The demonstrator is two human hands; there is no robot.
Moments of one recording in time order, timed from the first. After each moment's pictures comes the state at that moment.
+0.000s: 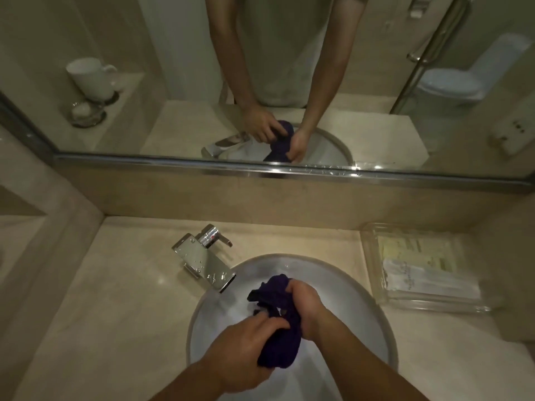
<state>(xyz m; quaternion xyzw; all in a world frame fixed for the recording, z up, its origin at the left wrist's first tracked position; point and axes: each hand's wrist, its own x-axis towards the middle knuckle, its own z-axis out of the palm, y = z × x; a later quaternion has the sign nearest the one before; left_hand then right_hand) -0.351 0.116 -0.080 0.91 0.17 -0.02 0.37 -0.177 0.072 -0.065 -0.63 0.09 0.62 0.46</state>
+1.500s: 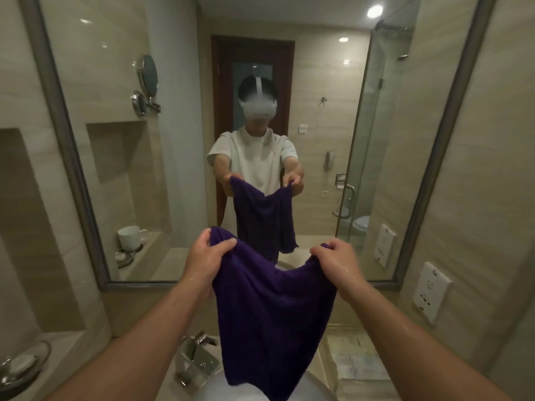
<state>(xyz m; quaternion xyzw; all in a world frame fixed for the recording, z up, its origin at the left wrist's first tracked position) -0.319 0.143 0.280 0.57 0.31 0.43 0.63 -0.138 -0.016 0.297 -0.81 -0.25 0.12 0.52</state>
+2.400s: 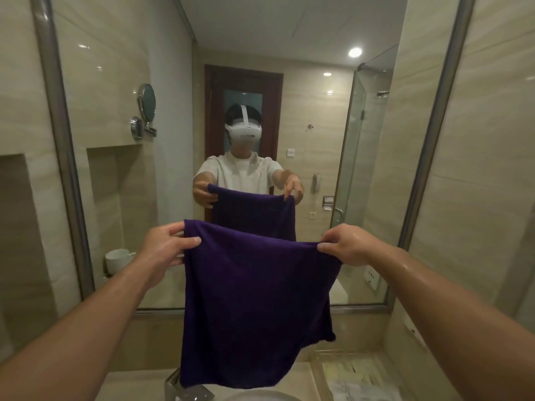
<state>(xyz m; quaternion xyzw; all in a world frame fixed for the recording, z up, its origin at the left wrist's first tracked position) -0.375 0.209 0.347 0.63 0.28 0.40 0.60 -0.106 -0.025 0.398 -0.87 -0.47 0.03 0.16</state>
